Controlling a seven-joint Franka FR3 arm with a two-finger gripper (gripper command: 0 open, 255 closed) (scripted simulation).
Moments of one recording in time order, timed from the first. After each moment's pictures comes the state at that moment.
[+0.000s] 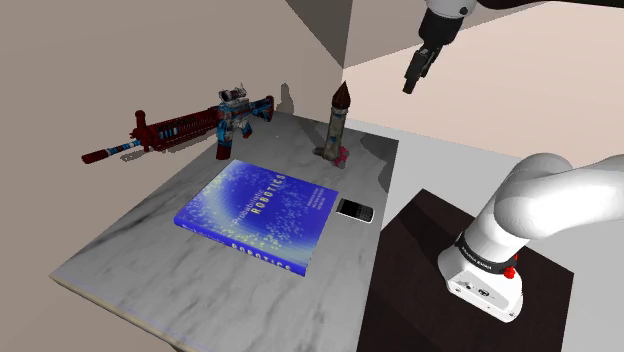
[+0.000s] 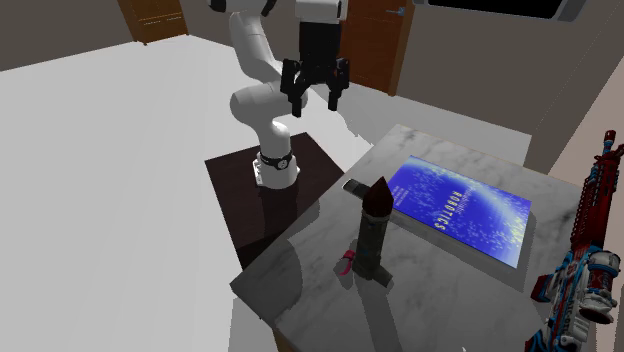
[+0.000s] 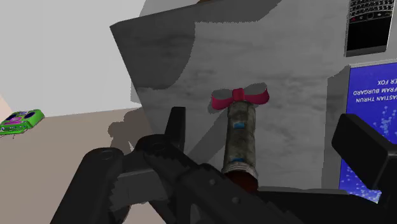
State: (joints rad) arm -0.01 -0.82 0.05 -2.36 -0.11 1.70 -0.13
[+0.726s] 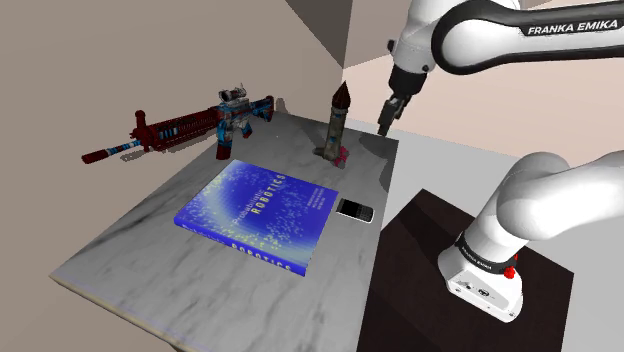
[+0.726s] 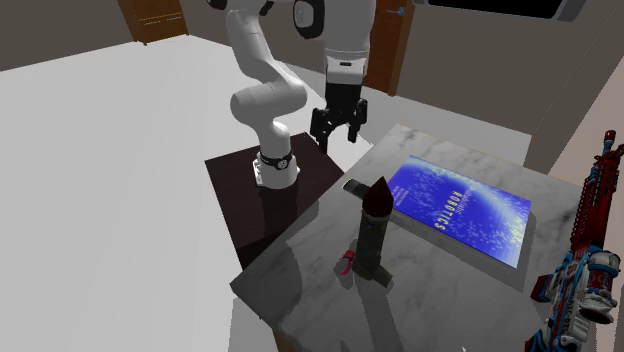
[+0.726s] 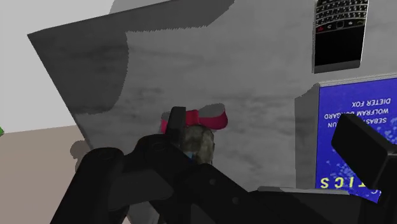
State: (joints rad) arm 0.04 -0.78 0.12 -2.58 -0.02 1.89 -0.04
